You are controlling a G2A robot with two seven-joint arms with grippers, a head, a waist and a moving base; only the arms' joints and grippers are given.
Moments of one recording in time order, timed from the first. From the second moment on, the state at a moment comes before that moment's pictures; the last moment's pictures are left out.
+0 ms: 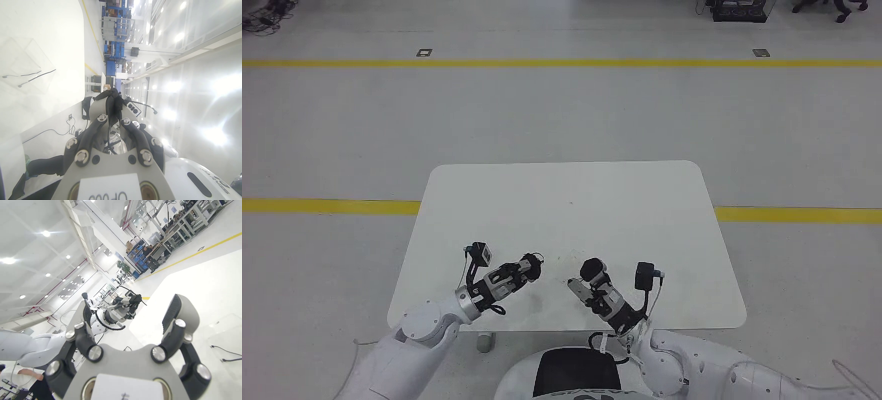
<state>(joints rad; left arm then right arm) 1.66 -1.02 -1.17 -1.54 -0.57 -0.30 -0.67 -1.21 -0.90 0.17 -1.61 -0.27 -0.34 -0.80</state>
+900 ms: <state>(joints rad) 1.67 -1.01 -1.18 -1.55 -0.57 -0.29 -0.67 -1.15 -0.86 0.20 -1.69 -0.03 -0.34 -0.60</state>
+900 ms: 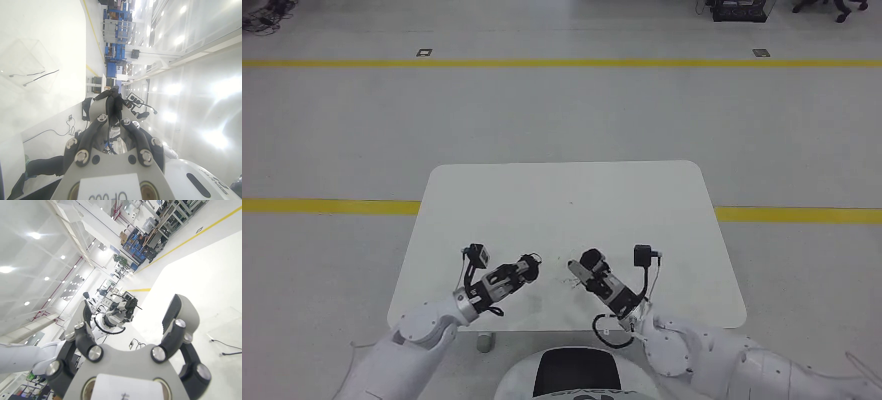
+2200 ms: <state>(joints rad) 1.67 -1.01 -1.18 -1.55 -0.57 -0.29 -0.68 -1.57 -0.98 0.93 -1.73 0.34 -0.34 0.52</state>
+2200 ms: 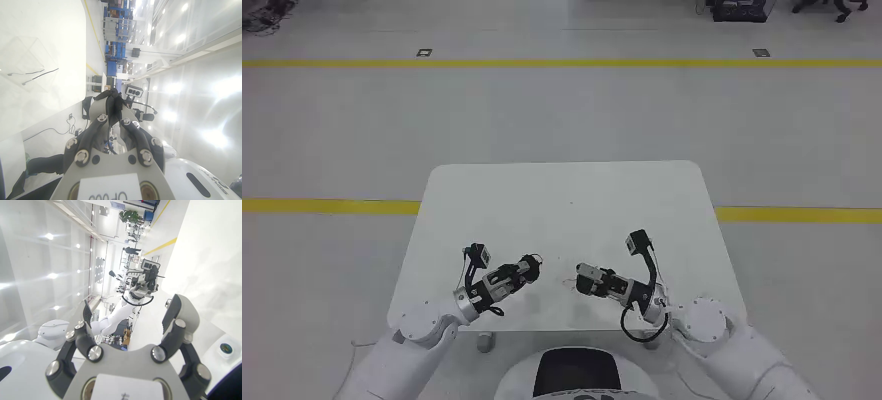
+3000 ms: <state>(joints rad) 1.67 -1.01 -1.17 -1.55 -0.57 -0.28 -0.67 -1.64 -1.11 1.06 -1.68 0.39 -0.34 0.79</state>
